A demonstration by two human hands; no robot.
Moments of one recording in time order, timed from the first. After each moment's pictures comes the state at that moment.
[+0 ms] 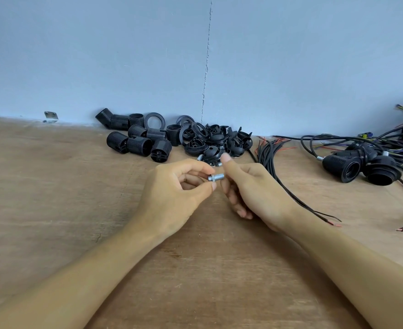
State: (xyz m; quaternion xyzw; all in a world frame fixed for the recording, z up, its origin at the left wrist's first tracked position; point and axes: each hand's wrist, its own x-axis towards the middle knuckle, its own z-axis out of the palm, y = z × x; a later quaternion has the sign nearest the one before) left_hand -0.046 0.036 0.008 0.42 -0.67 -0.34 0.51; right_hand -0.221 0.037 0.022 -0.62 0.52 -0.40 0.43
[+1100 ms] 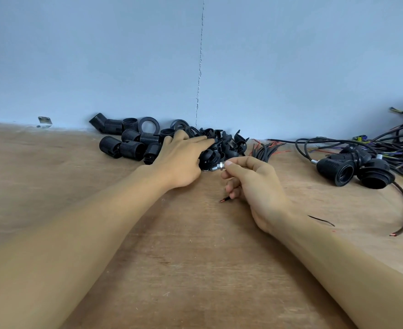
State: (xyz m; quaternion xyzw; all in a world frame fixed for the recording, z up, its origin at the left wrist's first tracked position) left_hand -0.072 -0.067 0.027 0.49 -0.86 0.01 0.17; right_hand -0.227 0.022 0.018 -0.45 0.52 -0.58 0.44
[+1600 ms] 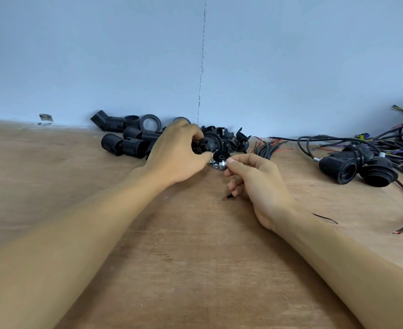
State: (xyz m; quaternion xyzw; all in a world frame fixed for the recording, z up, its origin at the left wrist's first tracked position) left_hand -0.065 -0.051 0.034 0.50 -0.78 -0.06 0.38; right_hand -0.226 0.022 0.018 -0.46 0.52 -0.57 0.43
